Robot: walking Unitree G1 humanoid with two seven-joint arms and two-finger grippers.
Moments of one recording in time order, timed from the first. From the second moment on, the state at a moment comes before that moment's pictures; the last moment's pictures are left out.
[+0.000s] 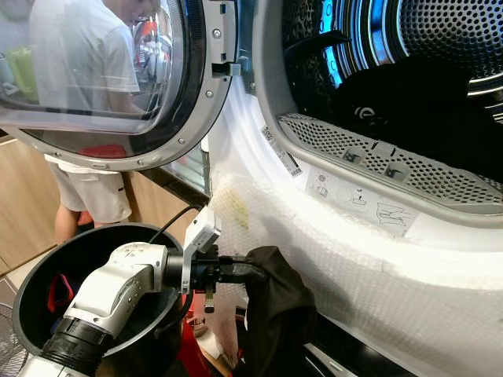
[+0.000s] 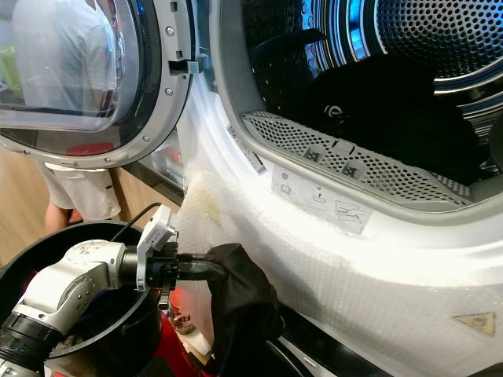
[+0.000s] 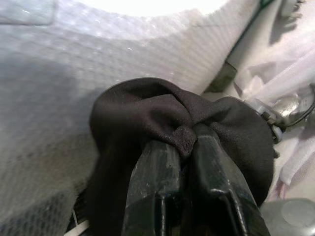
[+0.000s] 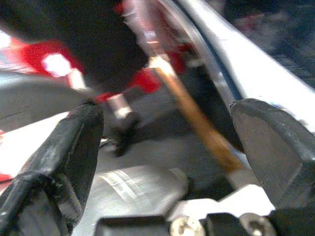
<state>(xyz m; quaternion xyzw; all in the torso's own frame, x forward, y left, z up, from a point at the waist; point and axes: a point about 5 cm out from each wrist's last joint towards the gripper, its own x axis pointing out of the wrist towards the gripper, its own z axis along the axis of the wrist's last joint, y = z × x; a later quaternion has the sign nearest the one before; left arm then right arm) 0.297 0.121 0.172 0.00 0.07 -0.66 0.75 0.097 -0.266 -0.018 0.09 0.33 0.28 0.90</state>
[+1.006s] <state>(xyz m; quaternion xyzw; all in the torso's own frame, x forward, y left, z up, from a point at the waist) 0.262 0.027 0.119 -0.06 0.11 -0.73 0.67 0.174 -0.143 0.019 0.11 0.22 0.33 0.91</state>
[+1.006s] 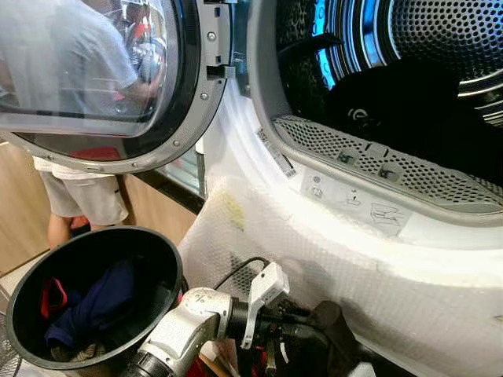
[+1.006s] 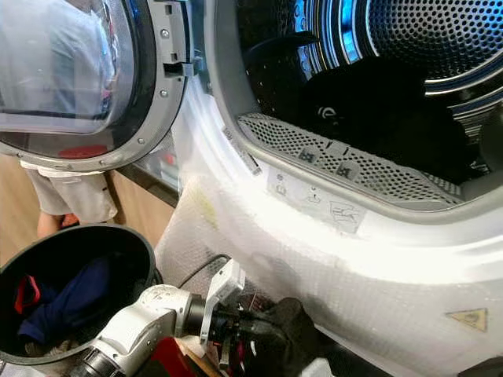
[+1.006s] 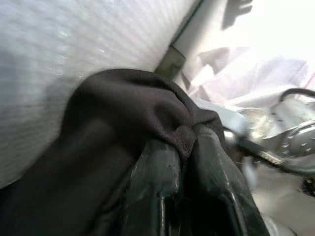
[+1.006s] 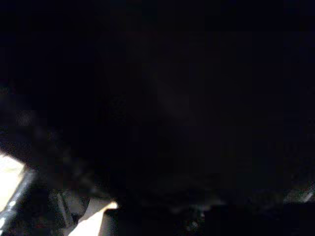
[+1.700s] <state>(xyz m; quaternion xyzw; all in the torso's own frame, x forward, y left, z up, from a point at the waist) 0.259 0.023 0.132 -0.08 0.11 -0.74 0.66 0.211 -0.155 0.015 0.18 0.17 0.19 0.95</state>
